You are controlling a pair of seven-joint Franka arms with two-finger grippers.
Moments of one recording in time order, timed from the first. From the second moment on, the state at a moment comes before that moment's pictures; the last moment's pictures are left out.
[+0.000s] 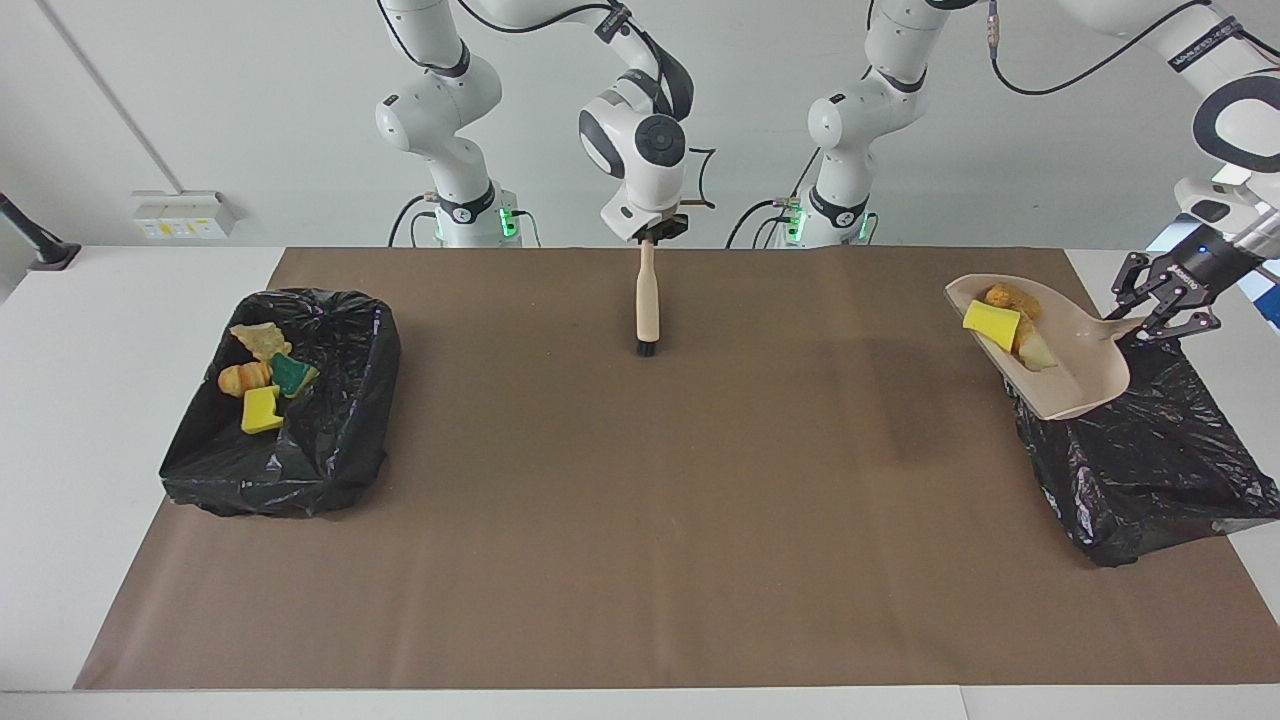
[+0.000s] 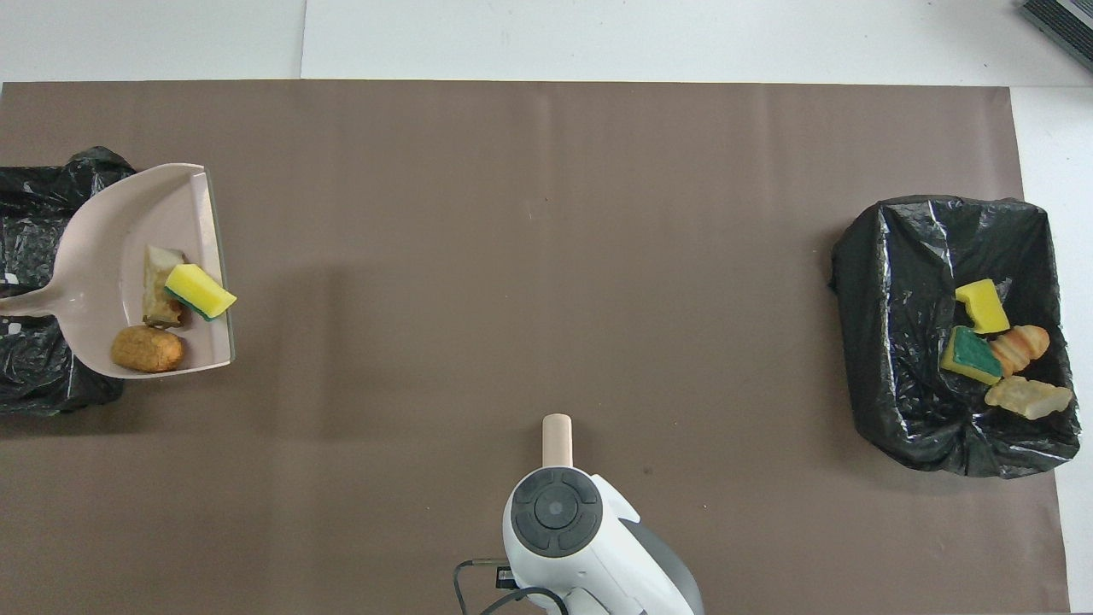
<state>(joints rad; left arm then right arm) 0.46 0.11 0.03 -1.72 -0.34 1.76 1.98 0.81 -0.02 0.07 -2.29 0.33 1.98 0.76</state>
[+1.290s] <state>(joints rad) 0.56 0.48 0.00 -1.21 0.22 1.99 2.27 0.75 -0.01 0.05 -2.22 0.26 2.09 0.74</state>
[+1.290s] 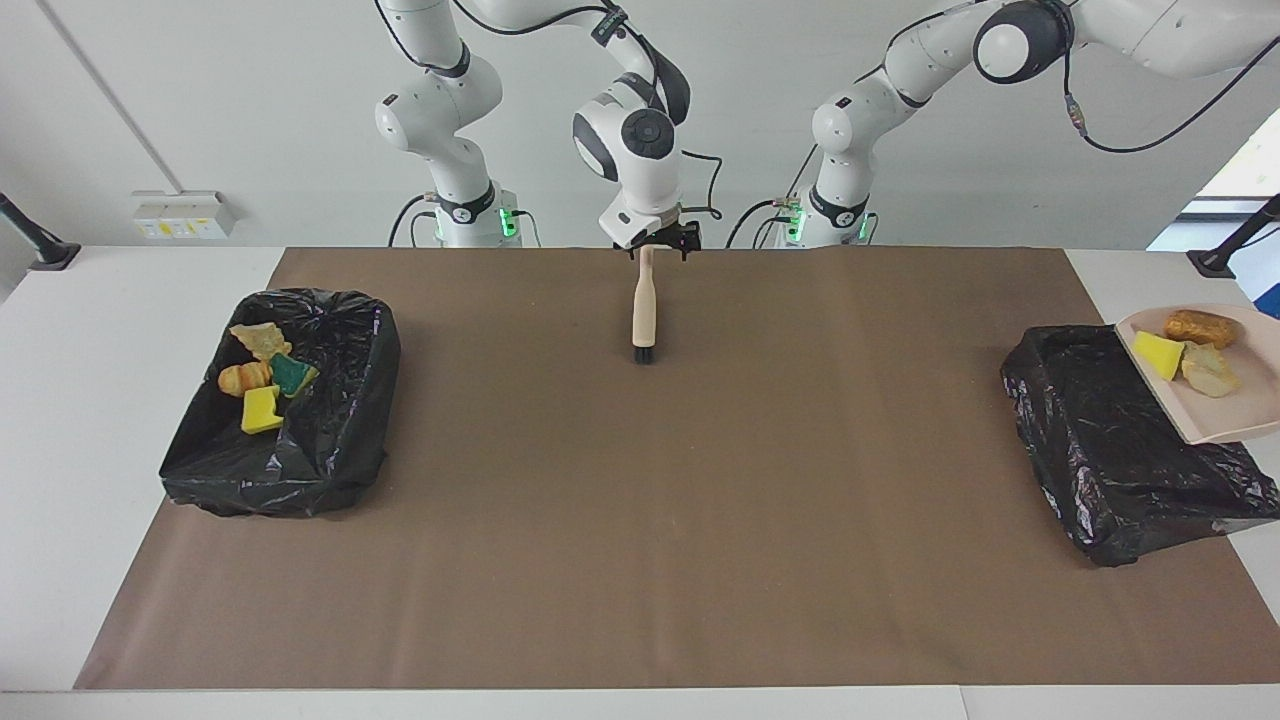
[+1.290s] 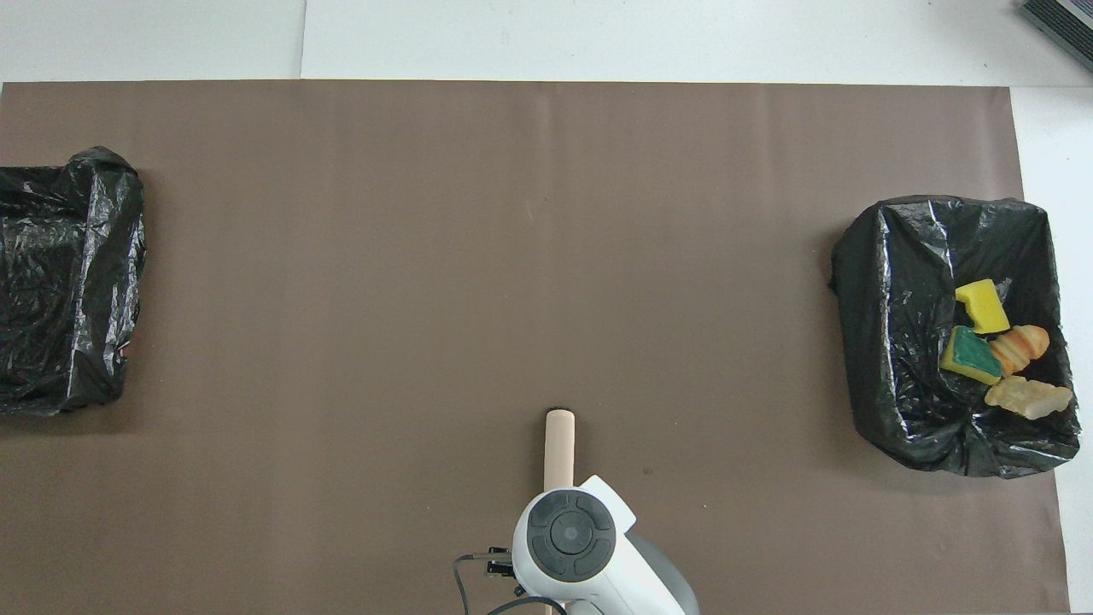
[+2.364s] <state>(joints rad) 0.40 0.42 0.00 -1.24 0.74 2.03 2.08 0.29 -0.04 0.04 -1.87 0.00 1.83 0.34</state>
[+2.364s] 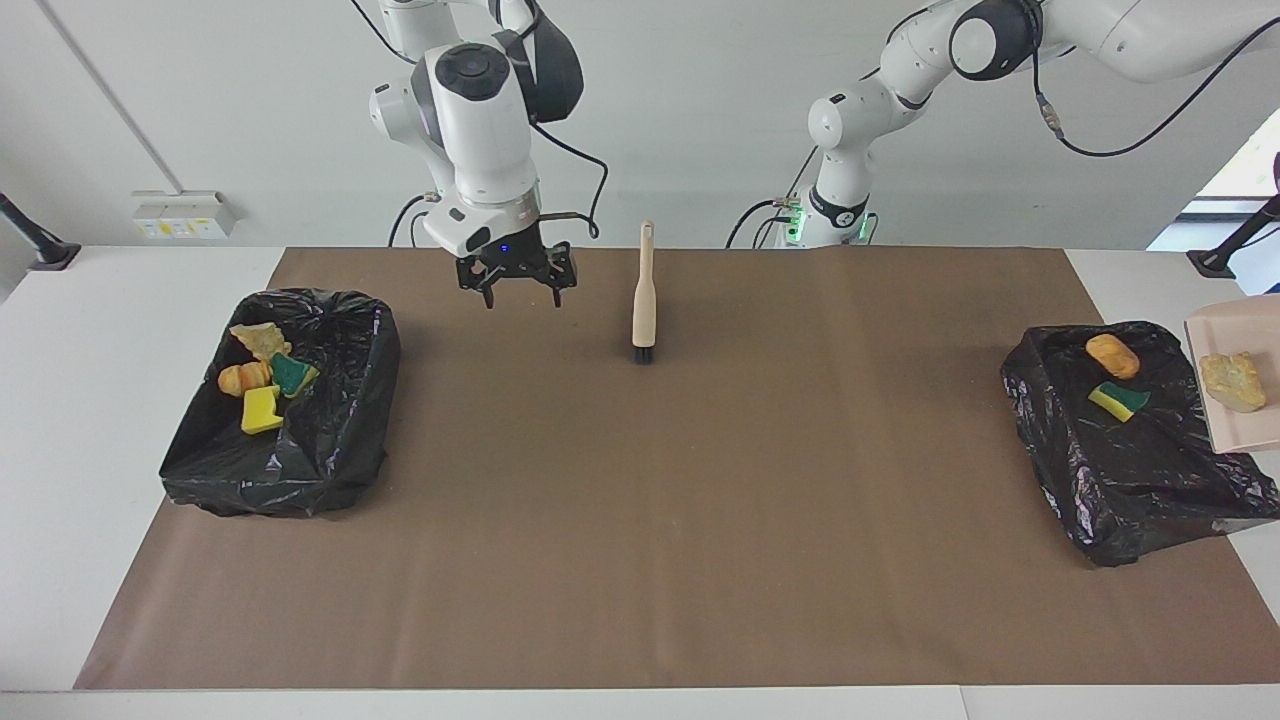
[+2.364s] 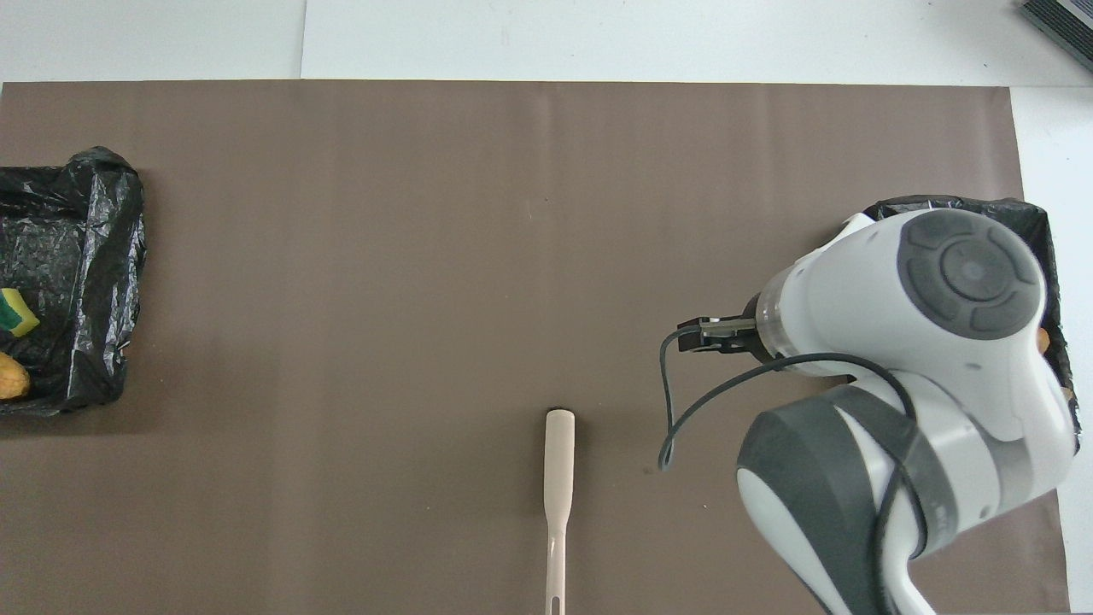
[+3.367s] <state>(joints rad) 0.12 0.30 -0.01 -1.32 0.77 1.79 1.84 0.16 -0.11 -0.09 -1.63 0.00 1.55 0.24</state>
